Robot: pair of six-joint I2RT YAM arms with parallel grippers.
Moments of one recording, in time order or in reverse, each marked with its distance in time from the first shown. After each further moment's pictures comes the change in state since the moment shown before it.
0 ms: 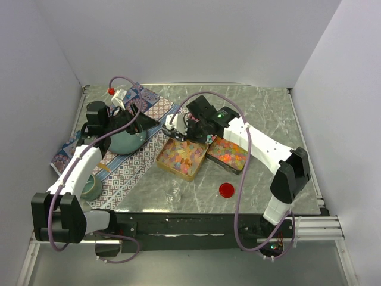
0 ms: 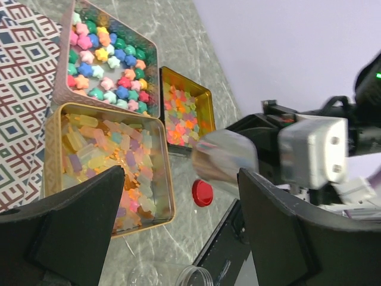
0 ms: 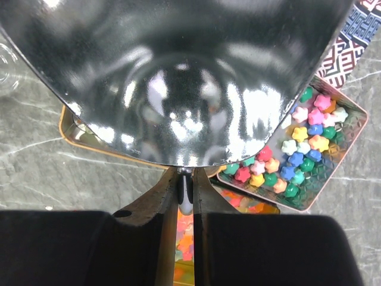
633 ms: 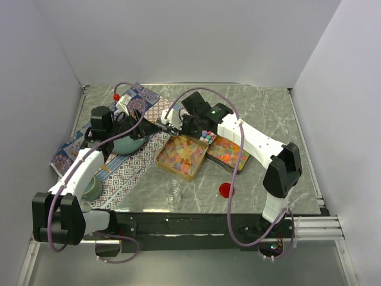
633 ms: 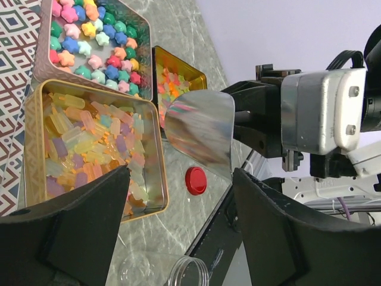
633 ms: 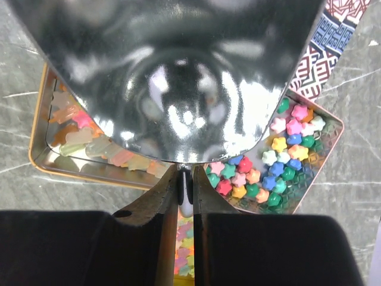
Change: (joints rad) left arm -0.034 -0.014 -0.069 0.029 0.015 -0.024; right arm 0.004 0.091 0.090 0.037 0.040 0.012
